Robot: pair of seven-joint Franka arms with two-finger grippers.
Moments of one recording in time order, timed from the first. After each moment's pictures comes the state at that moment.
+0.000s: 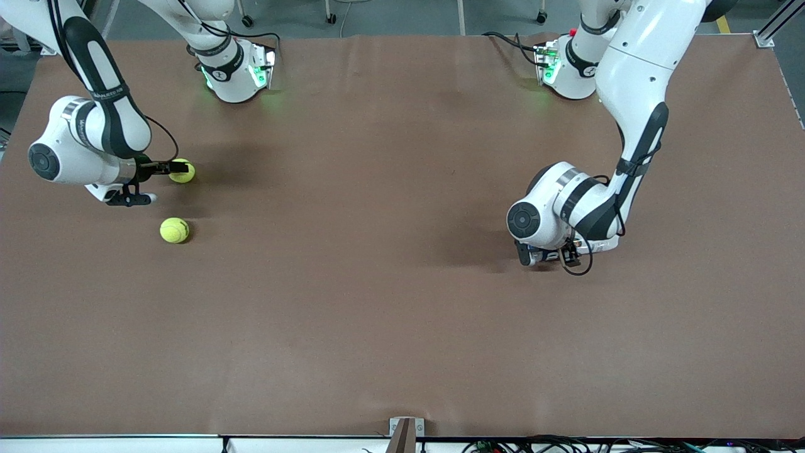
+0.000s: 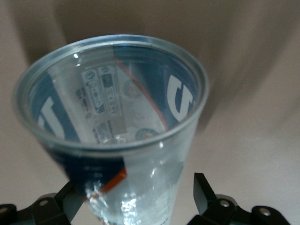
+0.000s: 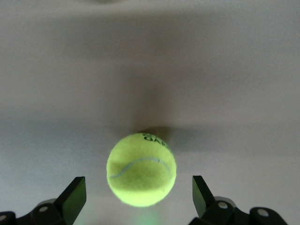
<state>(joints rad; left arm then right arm) -0.26 0.61 -0.16 -1.85 0.65 1.94 0.63 -0.30 0.17 -0.03 -2.47 -0.03 2.18 -0.30</state>
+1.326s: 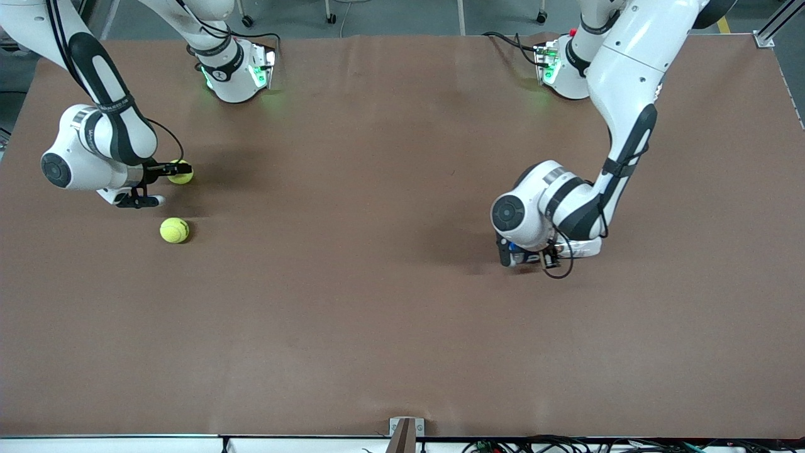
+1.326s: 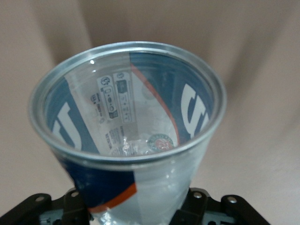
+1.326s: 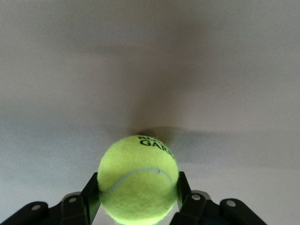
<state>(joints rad) -0.25 0.63 -0.26 -1.79 0.66 1.99 0.62 -0.31 0.23 -0.03 -2.45 -0.03 2.18 -0.32</state>
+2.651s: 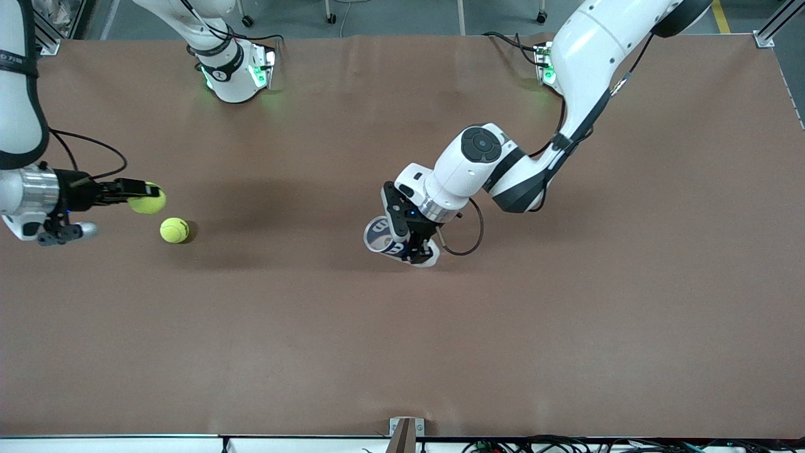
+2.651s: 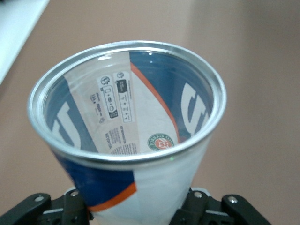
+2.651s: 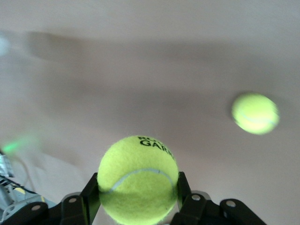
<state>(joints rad) -0.29 0.70 -0.51 -1.68 0.23 2.83 0.53 -0.13 0.22 -0.01 -1.74 0.37 1.57 -0.34</state>
